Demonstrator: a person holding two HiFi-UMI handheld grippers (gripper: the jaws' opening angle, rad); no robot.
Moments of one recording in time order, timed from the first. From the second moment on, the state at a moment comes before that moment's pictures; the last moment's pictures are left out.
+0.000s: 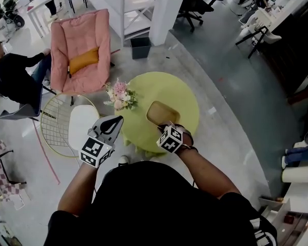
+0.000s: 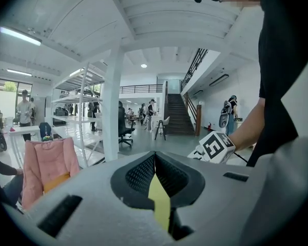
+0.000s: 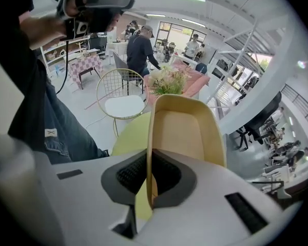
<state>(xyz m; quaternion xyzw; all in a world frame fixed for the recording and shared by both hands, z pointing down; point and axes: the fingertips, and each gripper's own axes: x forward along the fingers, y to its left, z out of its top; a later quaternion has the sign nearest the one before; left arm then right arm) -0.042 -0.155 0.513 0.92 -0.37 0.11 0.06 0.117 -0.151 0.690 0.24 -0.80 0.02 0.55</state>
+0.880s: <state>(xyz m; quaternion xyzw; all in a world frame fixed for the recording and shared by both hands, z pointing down) -0.032 -0.153 0.496 0.93 -0.35 0.10 0.05 0.120 -0.143 0.630 0.23 -0.80 0.04 0.56</state>
